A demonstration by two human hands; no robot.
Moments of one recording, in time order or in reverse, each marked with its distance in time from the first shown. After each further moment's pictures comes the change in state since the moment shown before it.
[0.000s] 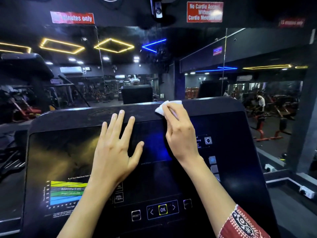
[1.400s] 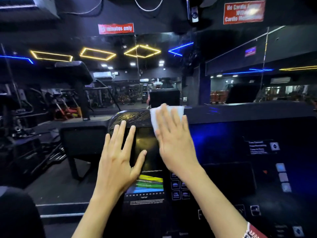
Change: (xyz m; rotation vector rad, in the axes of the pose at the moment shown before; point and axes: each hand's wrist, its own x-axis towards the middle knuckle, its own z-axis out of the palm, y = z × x) left_hand -0.054 -0.121 -0.052 0.060 -0.008 -0.114; right_hand -0.015 -0.127 0.086 -0.272 -0.273 -0.103
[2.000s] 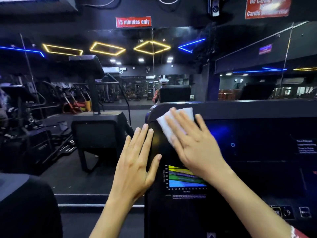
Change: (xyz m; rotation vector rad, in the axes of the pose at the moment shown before) left_hand -0.032 -0.054 -0.012 -0.098 0.001 0.058; right_hand 0.000 -0.039 0.010 0.003 -0.058 -0.196
